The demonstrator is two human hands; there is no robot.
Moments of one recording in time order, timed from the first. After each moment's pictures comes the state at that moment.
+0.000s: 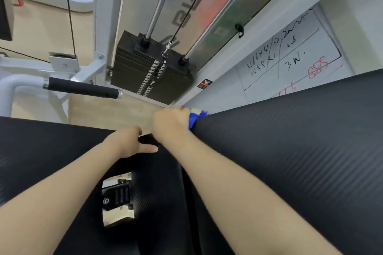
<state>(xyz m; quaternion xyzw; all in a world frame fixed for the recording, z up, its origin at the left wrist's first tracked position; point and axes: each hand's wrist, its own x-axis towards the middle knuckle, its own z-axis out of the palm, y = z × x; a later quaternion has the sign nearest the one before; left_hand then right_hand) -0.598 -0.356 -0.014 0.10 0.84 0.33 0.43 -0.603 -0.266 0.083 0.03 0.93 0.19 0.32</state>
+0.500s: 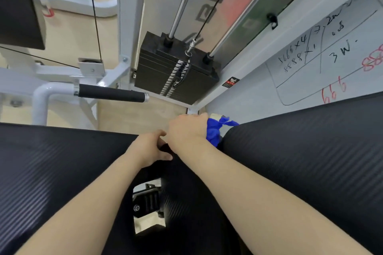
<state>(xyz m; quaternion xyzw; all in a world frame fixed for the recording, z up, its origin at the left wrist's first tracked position) -0.601 -0.371 -0.066 0.10 0.83 0.41 0.36 -0.612 -0.280 0.039 0.02 0.93 0.20 0.30</state>
